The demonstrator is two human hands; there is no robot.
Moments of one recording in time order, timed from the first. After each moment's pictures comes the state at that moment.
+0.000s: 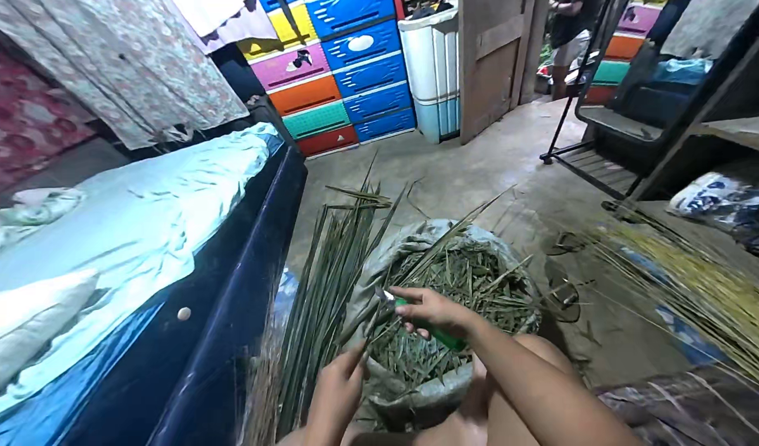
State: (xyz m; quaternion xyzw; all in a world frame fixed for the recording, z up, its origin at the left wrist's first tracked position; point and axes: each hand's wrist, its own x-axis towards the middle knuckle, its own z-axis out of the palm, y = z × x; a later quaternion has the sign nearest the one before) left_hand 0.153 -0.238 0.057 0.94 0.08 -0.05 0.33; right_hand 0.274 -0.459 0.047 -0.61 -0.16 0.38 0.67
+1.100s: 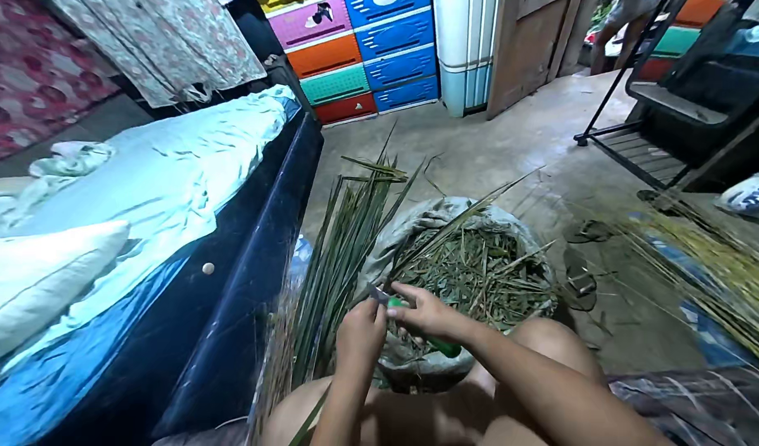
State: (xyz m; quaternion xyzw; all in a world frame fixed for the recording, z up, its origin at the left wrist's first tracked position) left_hand 0.175 -0.267 0.072 0.96 0.13 0.01 0.26; right_hand 0.233 -0.419 0.053 -0.61 -0.19 0.39 0.66
